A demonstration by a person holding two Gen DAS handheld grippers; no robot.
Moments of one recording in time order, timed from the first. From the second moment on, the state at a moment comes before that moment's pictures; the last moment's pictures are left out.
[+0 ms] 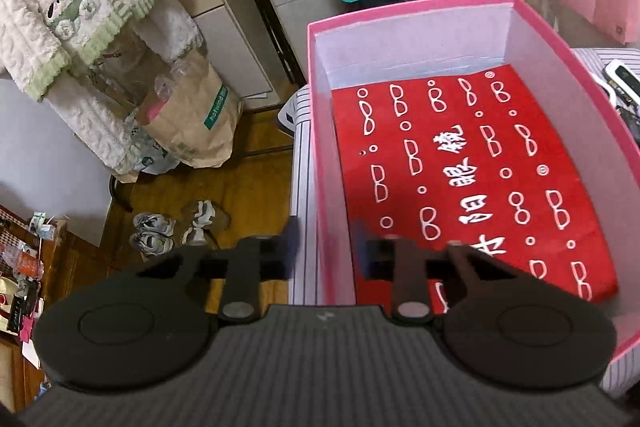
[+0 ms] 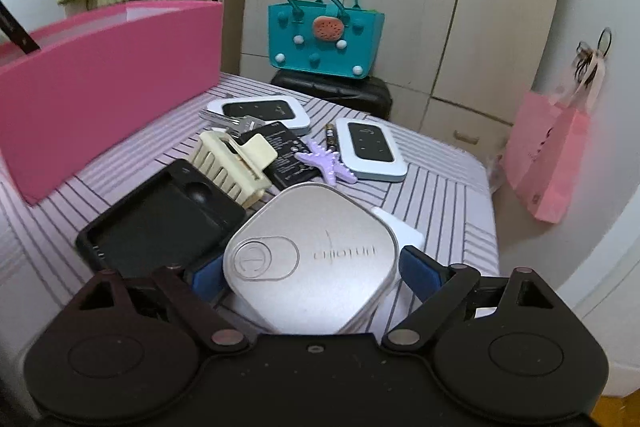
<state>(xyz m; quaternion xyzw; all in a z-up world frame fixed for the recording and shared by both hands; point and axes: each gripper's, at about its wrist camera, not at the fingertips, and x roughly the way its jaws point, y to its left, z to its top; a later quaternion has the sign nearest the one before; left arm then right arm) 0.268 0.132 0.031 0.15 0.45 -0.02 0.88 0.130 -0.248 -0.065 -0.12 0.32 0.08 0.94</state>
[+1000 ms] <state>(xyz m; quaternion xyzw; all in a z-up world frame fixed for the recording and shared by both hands) 0.265 0.151 0.021 0.09 0.45 -0.09 0.88 0.218 -0.162 0.080 0.03 0.31 0.34 0.89</state>
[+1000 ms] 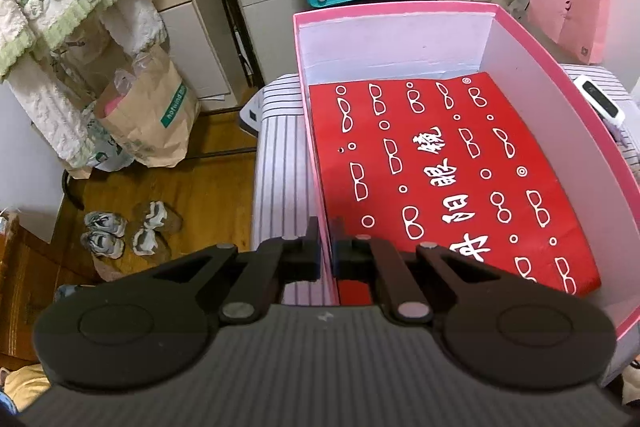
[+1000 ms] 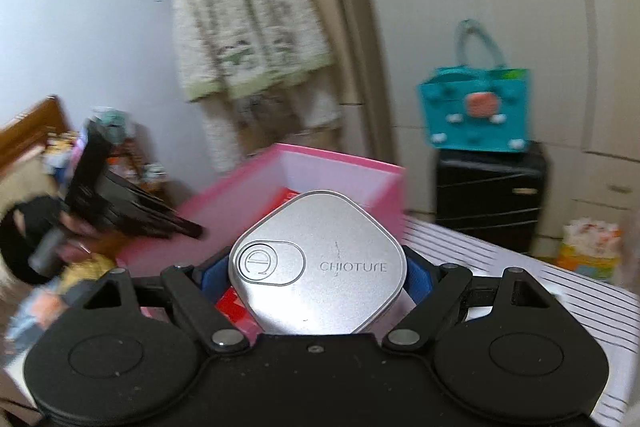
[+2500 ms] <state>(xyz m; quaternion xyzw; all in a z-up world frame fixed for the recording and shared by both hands) 0.268 0.161 0.020 0.03 0.47 -0.11 0.88 0.314 -0.056 0.095 -0.08 0.45 0.33 0.82</state>
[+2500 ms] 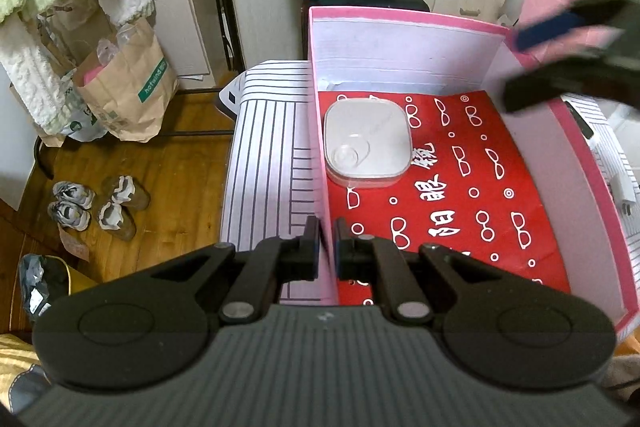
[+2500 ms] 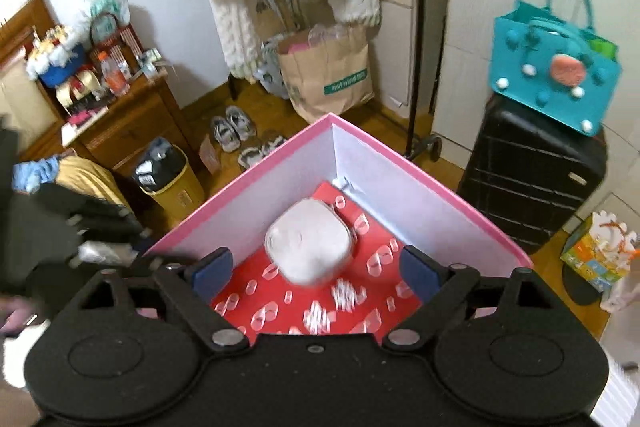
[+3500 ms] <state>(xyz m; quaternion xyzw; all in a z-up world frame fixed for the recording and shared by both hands) 0.254 0.152 0.031 0.04 0.45 -0.07 0.89 0.148 -0.179 -0.036 -0.02 0.44 0.14 0.89</state>
